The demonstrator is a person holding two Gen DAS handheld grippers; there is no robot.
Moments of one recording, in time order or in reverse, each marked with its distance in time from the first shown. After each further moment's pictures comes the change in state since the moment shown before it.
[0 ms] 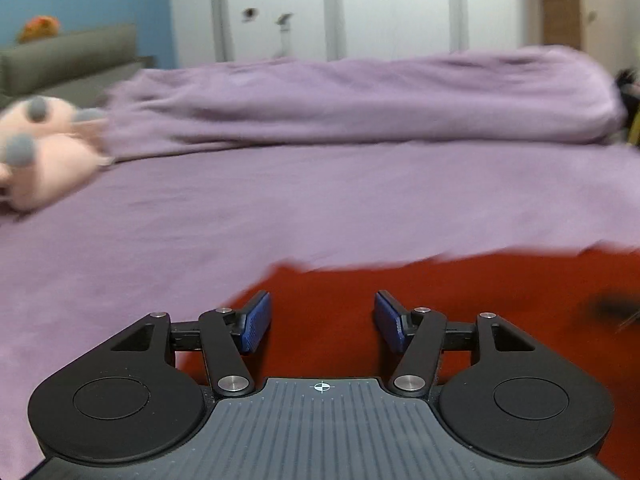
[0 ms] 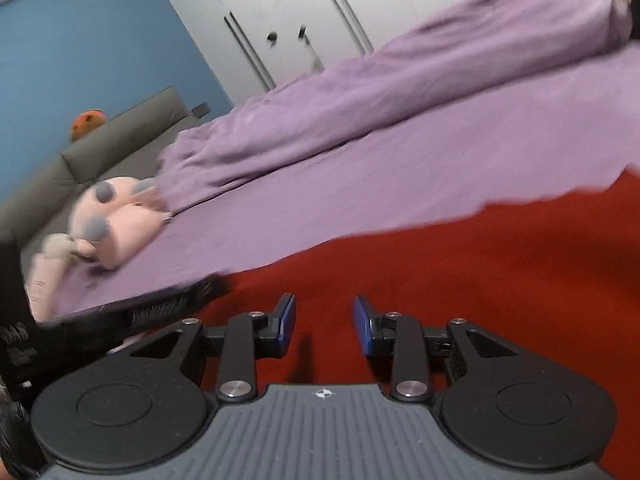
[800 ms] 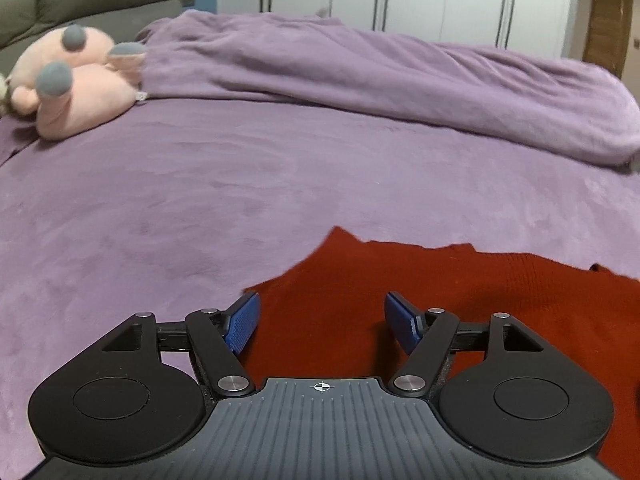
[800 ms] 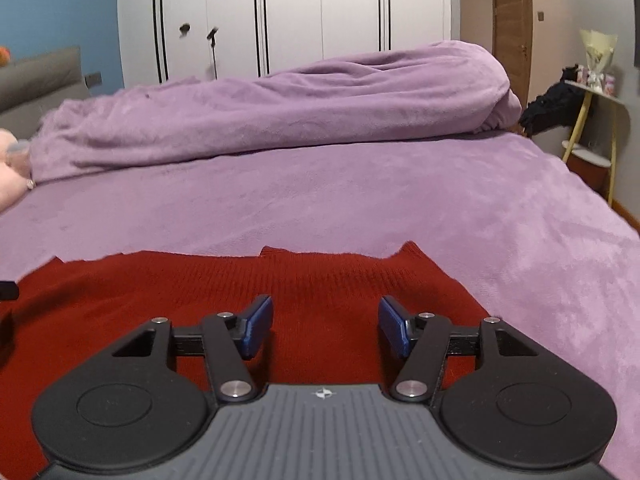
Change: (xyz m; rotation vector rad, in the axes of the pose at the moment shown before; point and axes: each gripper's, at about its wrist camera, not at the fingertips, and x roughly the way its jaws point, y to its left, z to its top) left arm -0.020 0.017 0.016 -0.134 0.151 -0.024; right arm -0.048 -0.015 0.020 -0.210 -0.023 -0.465
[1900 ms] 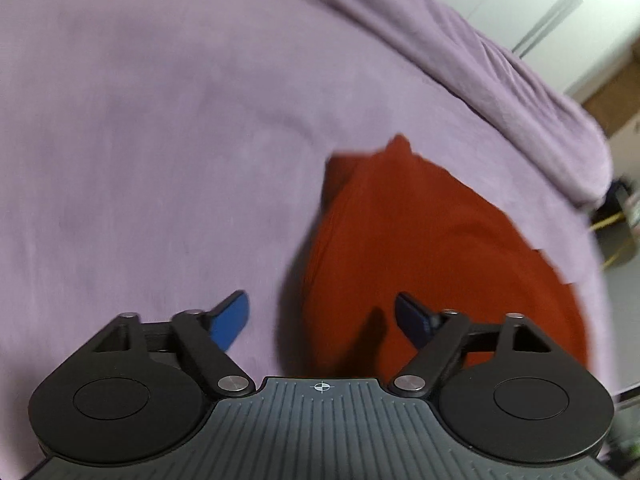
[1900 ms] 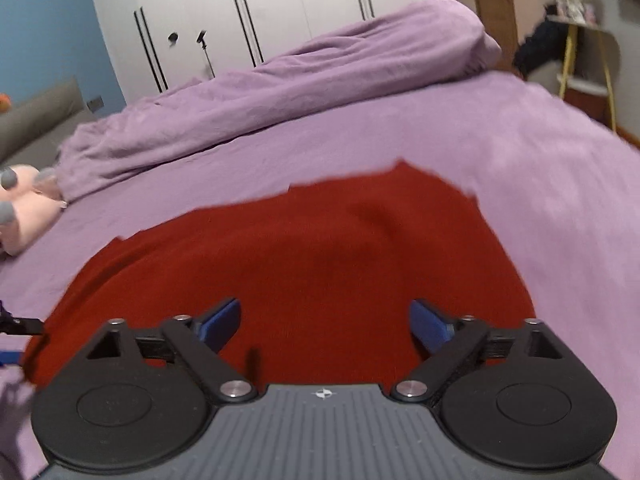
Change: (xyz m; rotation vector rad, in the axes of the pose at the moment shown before) left arm -0.048 0.141 -0.060 -0.414 0.298 -0.315; right arm -0.087 -0.006 -0.064 0.216 0.077 0.108
